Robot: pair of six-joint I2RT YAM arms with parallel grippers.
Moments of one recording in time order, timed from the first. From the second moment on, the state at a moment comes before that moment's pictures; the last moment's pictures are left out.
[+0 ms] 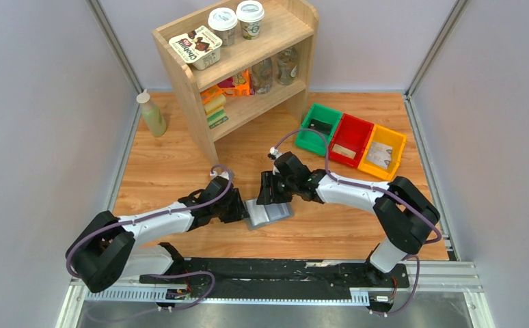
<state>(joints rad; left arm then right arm) -0.72 1.21 0.43 -0.08 0.08 -0.88 0.84 1.63 0.91 -0.09 -0.27 0.68</state>
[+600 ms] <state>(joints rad) -0.71 1.25 0.47 -0.13 0.07 -0.88 0.86 1.65 1.01 -0.30 -0.04 0.58</state>
